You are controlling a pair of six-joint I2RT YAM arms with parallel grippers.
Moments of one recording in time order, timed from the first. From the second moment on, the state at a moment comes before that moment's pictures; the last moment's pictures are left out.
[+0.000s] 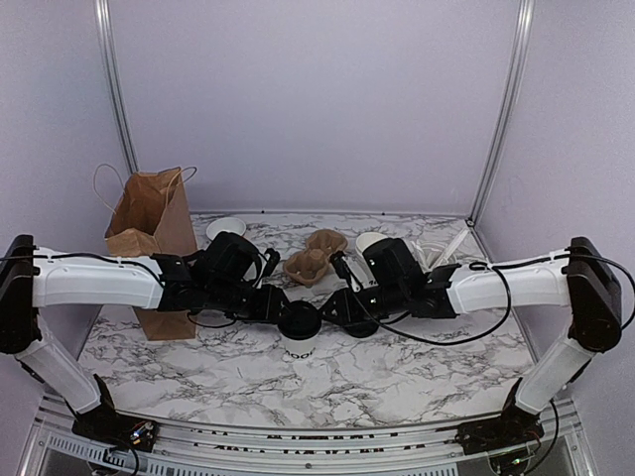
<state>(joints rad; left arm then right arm) -0.91 1.55 0.98 -0.21 0.13 -0.66 0.88 1.61 0.94 -0.02 -0.29 0.58</state>
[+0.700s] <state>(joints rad) -0.91 1.57 1.04 -0.25 0.12 -0.59 0.97 1.54 0.92 -0.07 -0.10 0.69</state>
